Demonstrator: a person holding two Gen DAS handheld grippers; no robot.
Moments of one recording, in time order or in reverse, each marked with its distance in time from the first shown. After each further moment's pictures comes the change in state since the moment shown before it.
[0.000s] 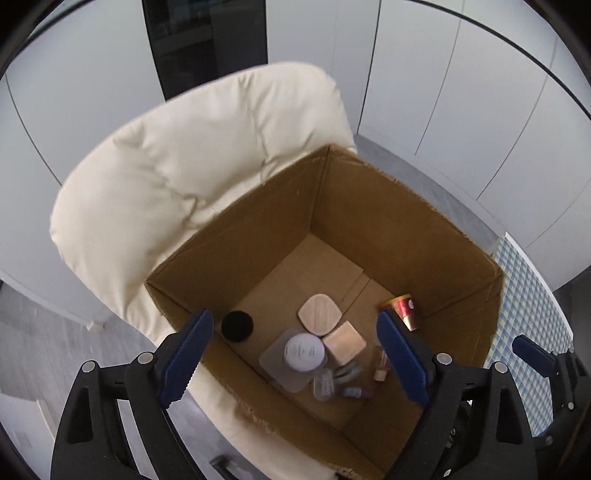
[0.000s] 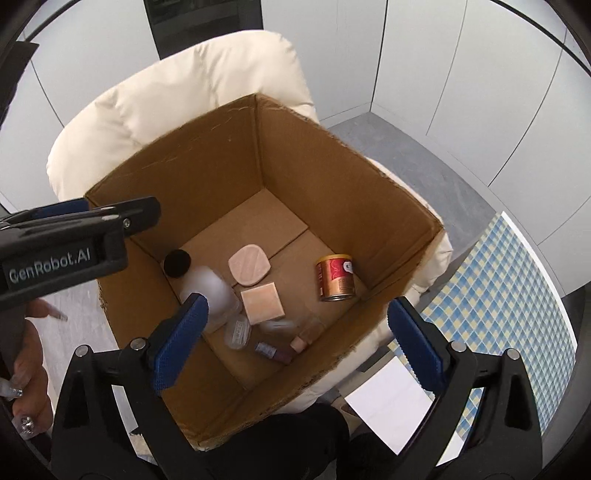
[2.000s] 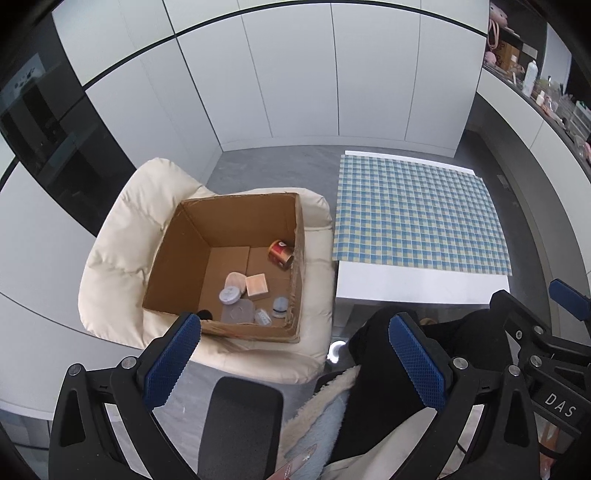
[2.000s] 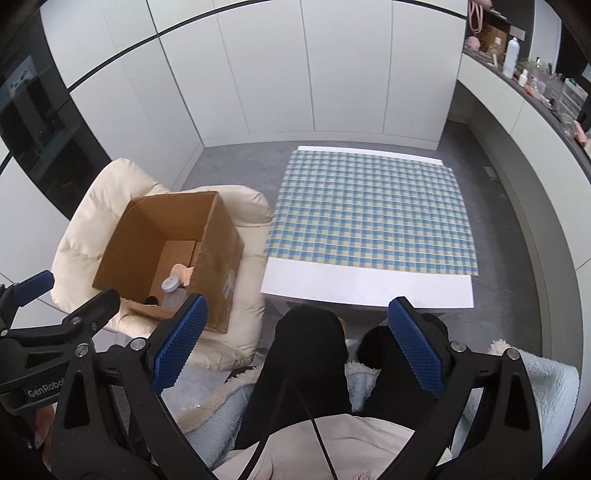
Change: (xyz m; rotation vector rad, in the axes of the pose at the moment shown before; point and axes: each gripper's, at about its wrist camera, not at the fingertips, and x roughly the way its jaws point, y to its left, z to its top) left arm -0.250 -0.100 -0.103 0.641 -0.016 -0.197; right arm -0.302 -0.045 -0.161 0.716 -0.099 -0.327
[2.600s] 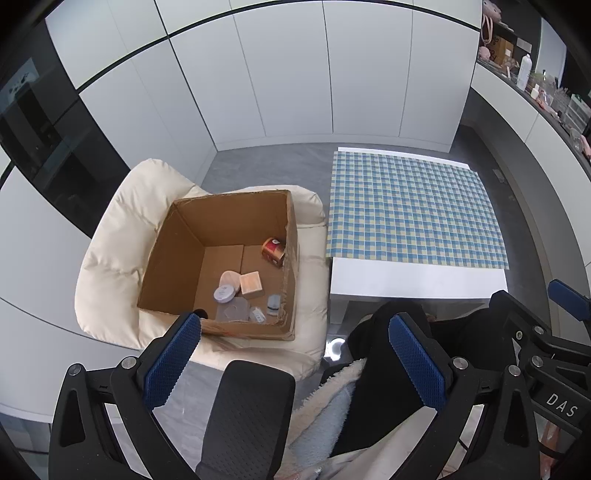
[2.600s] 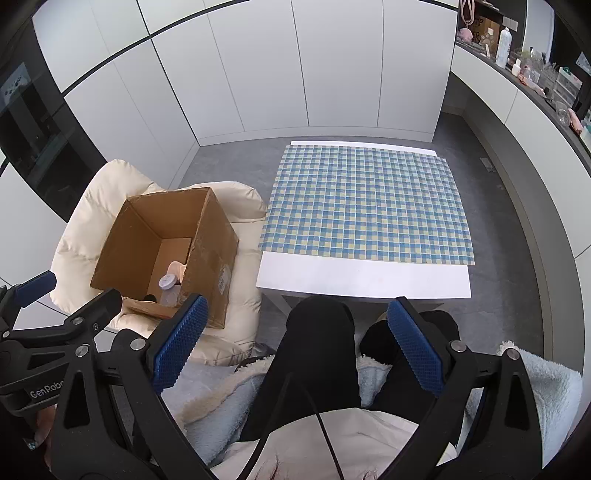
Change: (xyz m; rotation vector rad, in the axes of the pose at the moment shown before) left arm 0.000 -0.010 -0.002 0.017 0.008 -0.004; right arm 0.001 -0.011 -0.006 0.025 0.014 0.001
